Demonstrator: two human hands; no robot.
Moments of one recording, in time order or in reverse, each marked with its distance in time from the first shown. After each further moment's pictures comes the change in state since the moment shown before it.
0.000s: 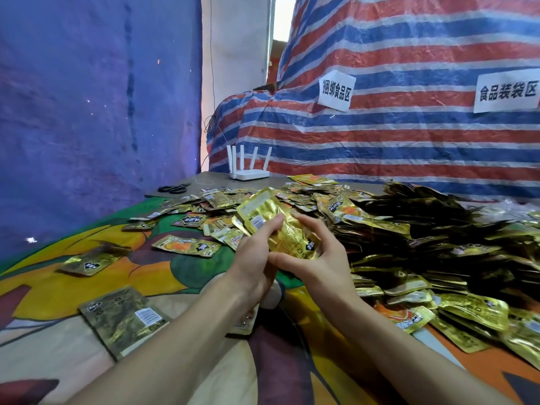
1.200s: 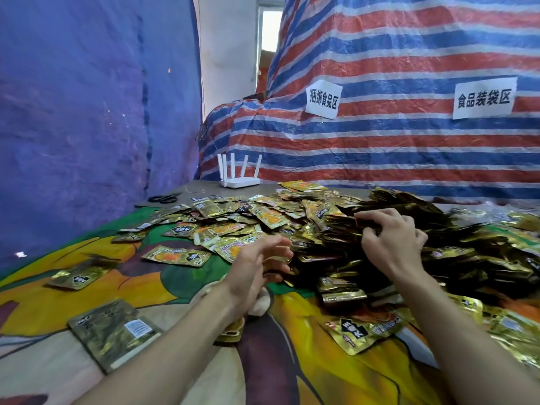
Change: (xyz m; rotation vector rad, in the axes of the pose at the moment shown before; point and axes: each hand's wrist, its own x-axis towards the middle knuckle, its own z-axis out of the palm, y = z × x) left_hand -0.002 -0.009 -0.010 0.363 -0.206 0.026; right_hand 0.054 0.002 -0.118 -0.975 0.276 0.056
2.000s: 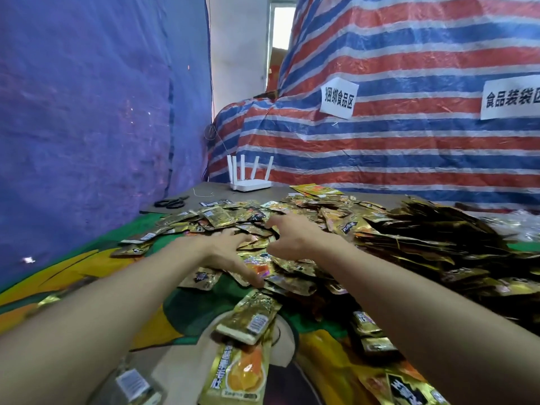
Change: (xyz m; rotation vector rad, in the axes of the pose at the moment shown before) left_hand 0.109 0.054 -0.126 1.633 -0.200 -0.370; right_hand 0.053 -0.139 0.113 -0.244 -0.727 -0.299
